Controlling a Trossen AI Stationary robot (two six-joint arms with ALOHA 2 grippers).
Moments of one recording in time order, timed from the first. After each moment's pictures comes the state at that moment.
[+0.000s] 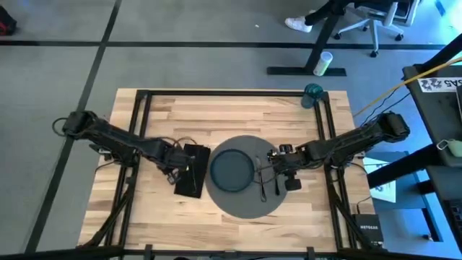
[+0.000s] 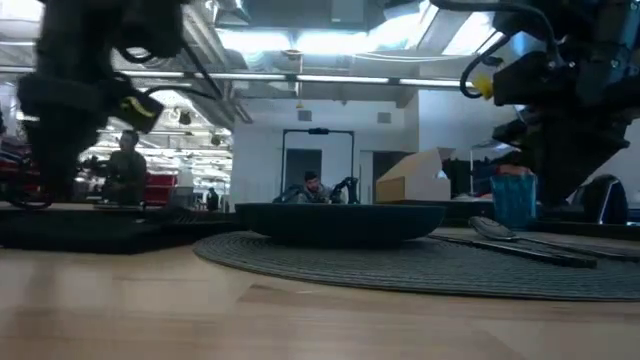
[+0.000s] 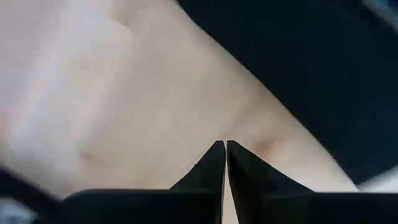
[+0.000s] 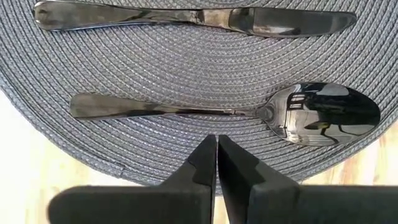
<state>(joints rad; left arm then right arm) -0.27 1.37 0.74 -0.91 0.00 -0.89 0.24 1.29 0.67 -0.64 0.04 0.12</state>
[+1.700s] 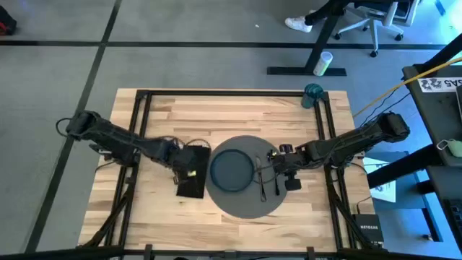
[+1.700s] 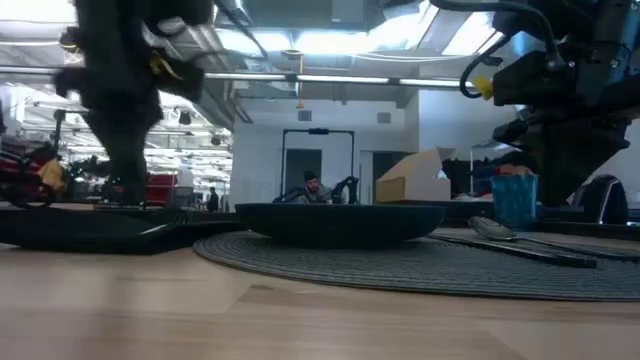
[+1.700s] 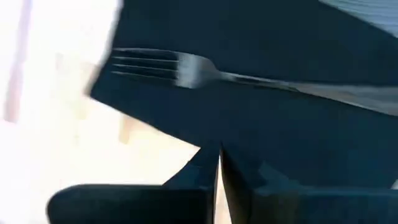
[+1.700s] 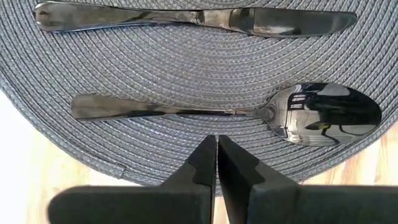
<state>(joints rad) -0.15 1.41 0.85 -0.86 -0.24 -0.47 0.24 1.29 0.67 -0.64 0.04 0.13</state>
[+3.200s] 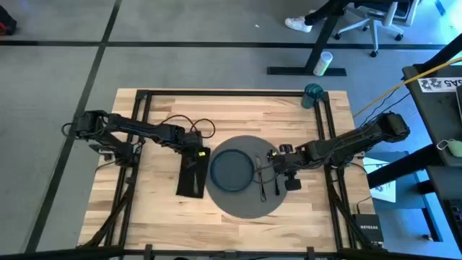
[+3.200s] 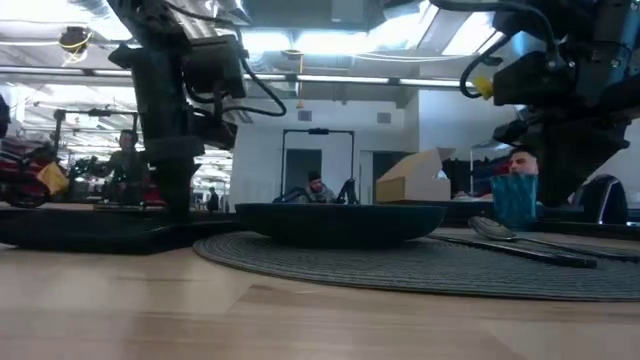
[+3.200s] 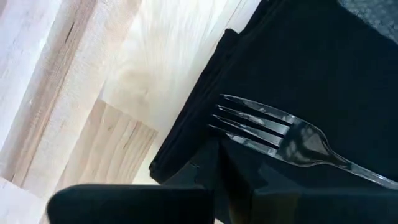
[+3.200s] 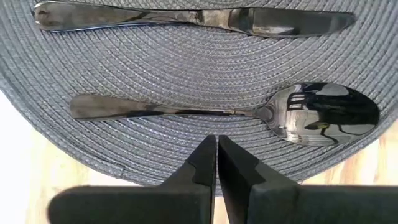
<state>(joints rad) 0.11 1.49 0.76 -0.59 -0.18 -0.34 0.24 1.29 0.67 -0.64 0.08 0.12</state>
